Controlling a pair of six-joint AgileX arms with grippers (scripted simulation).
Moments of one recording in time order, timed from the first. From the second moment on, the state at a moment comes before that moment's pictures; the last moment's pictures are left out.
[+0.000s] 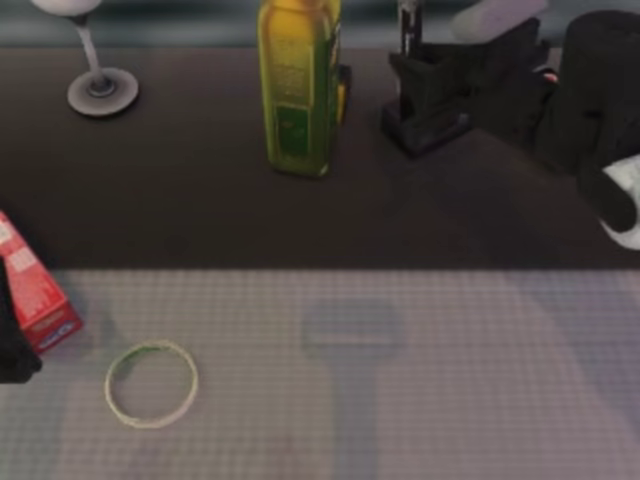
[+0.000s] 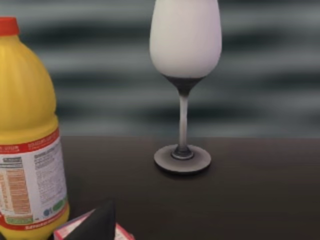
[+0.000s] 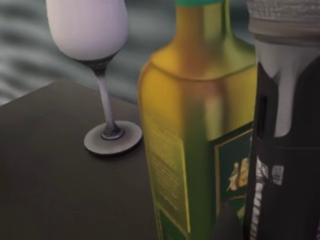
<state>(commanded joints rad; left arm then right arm) 0.00 0.00 0.00 0.00 0.00 0.00 0.38 1.84 0.97 0.72 -0.35 0.06</state>
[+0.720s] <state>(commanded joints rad) 0.00 0.00 0.00 0.00 0.00 0.00 0.41 1.74 0.92 0.83 -0.36 0.02</state>
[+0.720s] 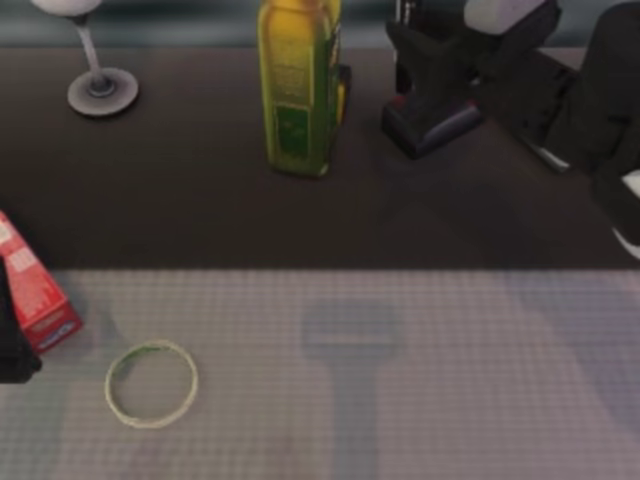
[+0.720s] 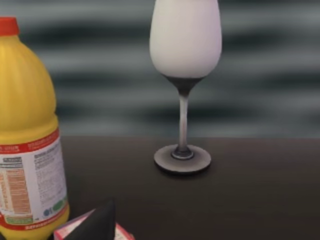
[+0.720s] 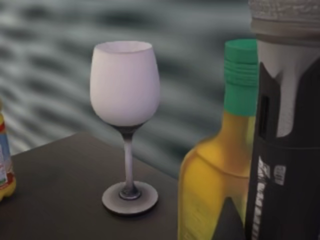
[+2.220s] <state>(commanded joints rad) -0.09 0.17 0.12 0.05 0.05 0.01 0.63 1.52 0.82 0.75 -0.16 0.03</state>
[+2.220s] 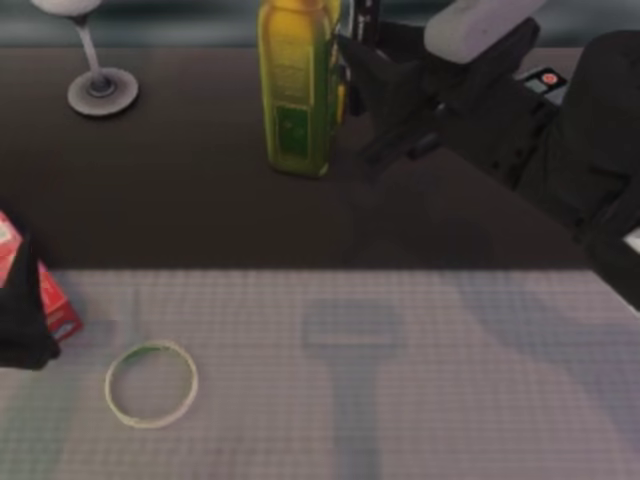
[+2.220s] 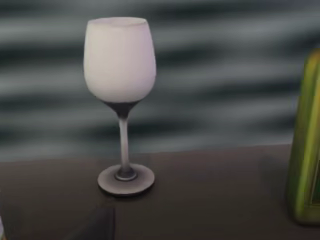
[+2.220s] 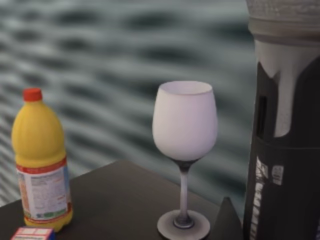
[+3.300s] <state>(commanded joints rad) -0.52 1.10 0.73 0.34 0.30 0.06 0.63 1.52 0.82 0.75 -0.16 0.03</state>
